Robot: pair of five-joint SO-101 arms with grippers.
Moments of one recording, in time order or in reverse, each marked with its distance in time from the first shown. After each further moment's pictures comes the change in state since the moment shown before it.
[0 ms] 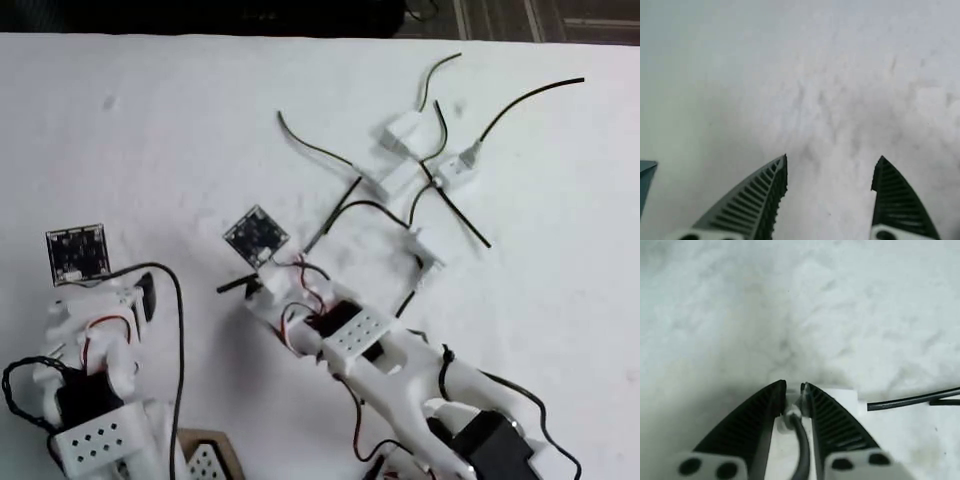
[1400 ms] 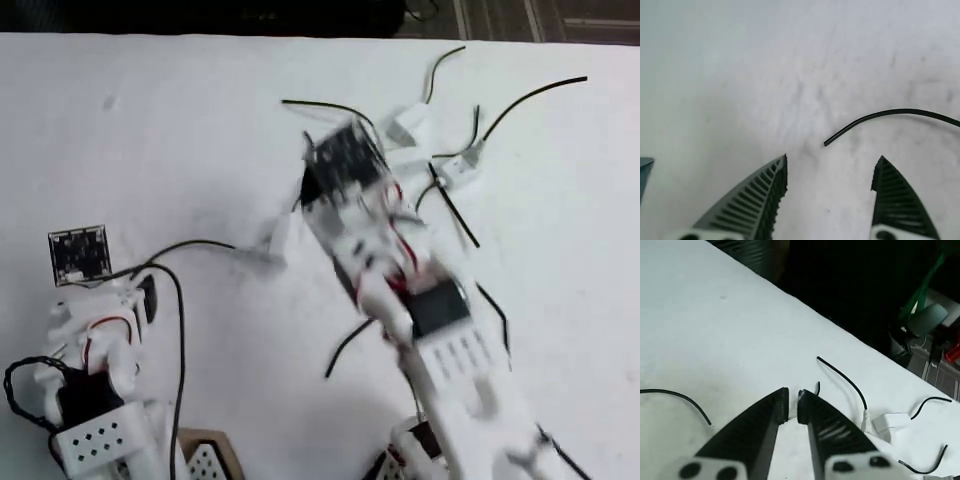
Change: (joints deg) left arm 0.0 0.0 0.9 0.0 0.0; right arm 16.2 -35.6 -21.2 28.5 9.8
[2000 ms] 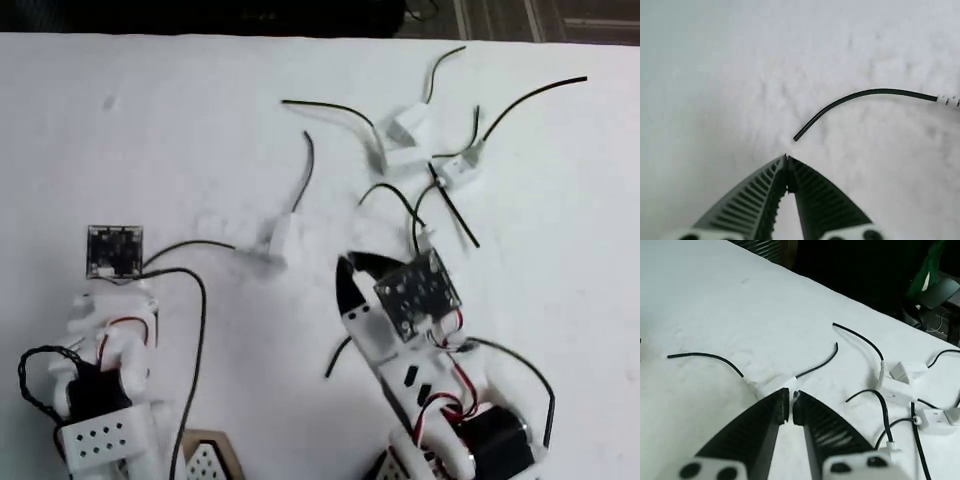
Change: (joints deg) left arm 7.2 0.0 0.0 2.4 -3.9; right arm -0.3 -40.2 20.7 21.4 -6.7
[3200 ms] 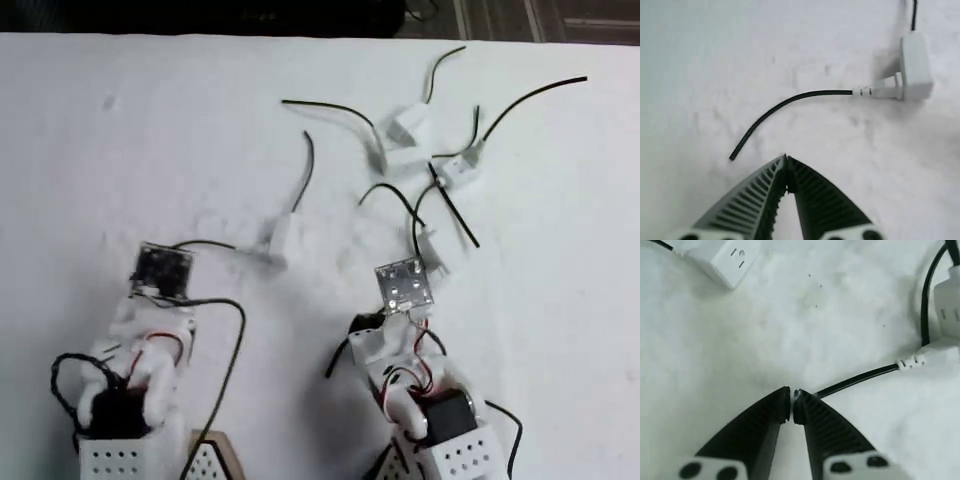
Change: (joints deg) left arm 15.7 -17.3 6.5 8.0 2.2; right arm 5.3 -10.1 35.7 0.0 -13.3
